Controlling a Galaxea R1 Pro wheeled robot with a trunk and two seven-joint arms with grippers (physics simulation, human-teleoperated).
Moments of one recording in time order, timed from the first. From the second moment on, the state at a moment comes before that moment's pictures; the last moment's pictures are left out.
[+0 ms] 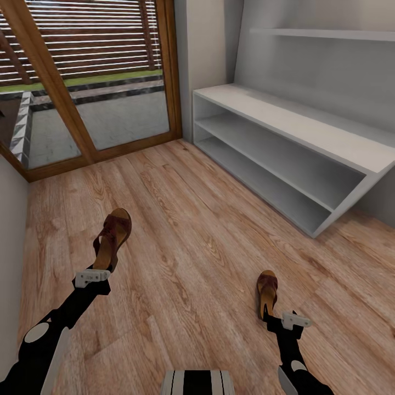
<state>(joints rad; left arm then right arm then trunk) -0.23 0.07 0.27 -1.47 0.04 0.13 -0.39 -0.49 -0.01 -0.13 -0.32 0.01 -0.63 -0.16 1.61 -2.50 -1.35</state>
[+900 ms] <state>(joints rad) -0.23 0.07 0.27 -1.47 0.04 0.12 -0.39 -0.49 -0.01 -0.13 -0.32 0.01 -0.63 -0.16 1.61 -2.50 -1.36</state>
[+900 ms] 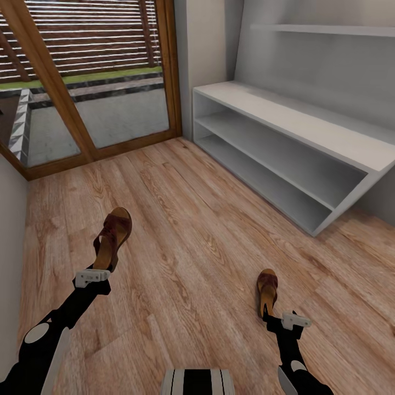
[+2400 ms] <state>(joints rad) -0.23 0.06 0.27 -1.47 0.04 0.12 -0.39 -0.50 -0.01 -0.13 -0.32 0.01 -0.63 -0.16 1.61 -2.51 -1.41</state>
